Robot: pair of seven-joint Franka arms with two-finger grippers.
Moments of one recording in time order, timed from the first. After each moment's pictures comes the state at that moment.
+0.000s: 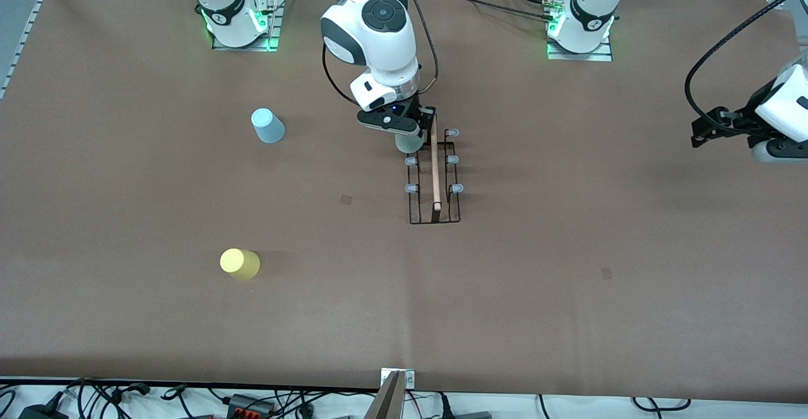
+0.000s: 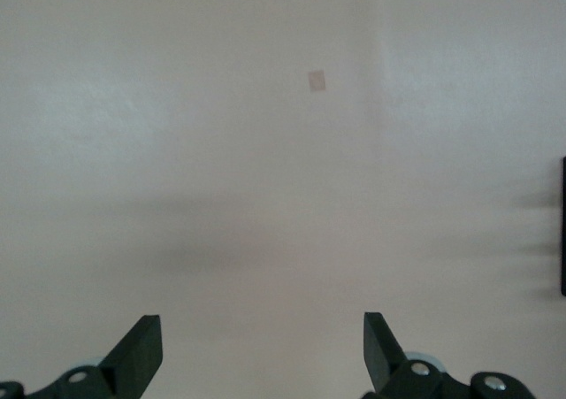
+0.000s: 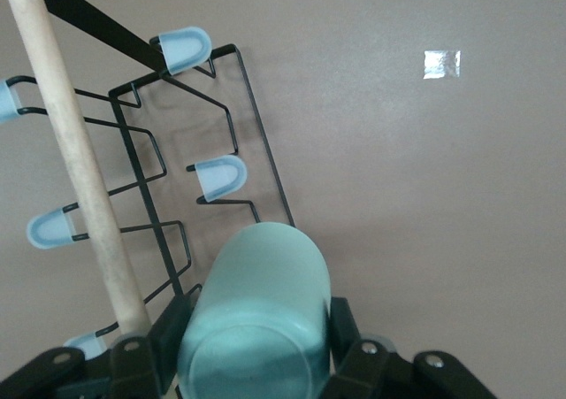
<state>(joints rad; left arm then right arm) -0.01 0.02 0.04 -1.69 0.06 1.67 0.05 0.72 0.43 0.19 -1.75 -0.12 2.30 1.22</state>
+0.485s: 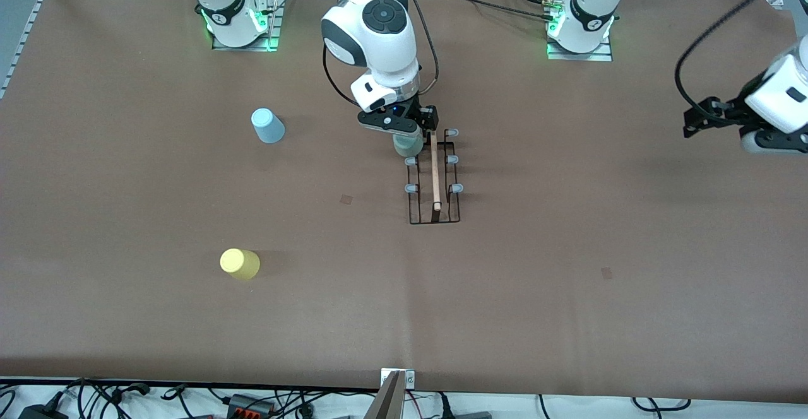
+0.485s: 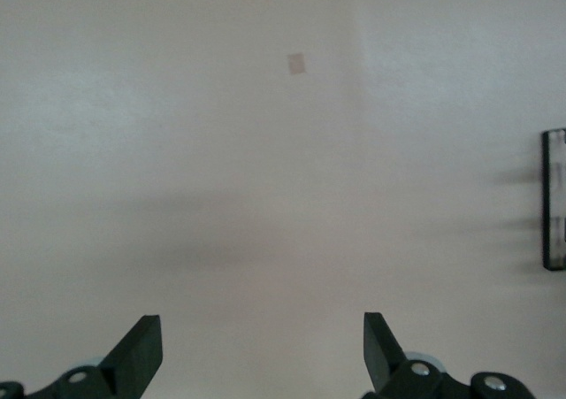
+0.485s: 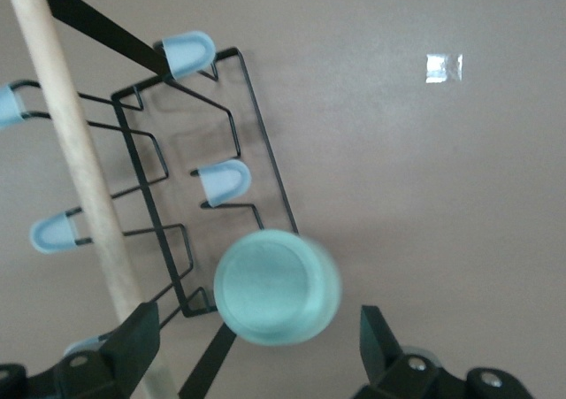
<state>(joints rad) -0.02 -0.01 0.01 -1.69 0.05 1.62 0.05 0.72 0.43 0.18 -1.74 -0.12 2.30 1.22</state>
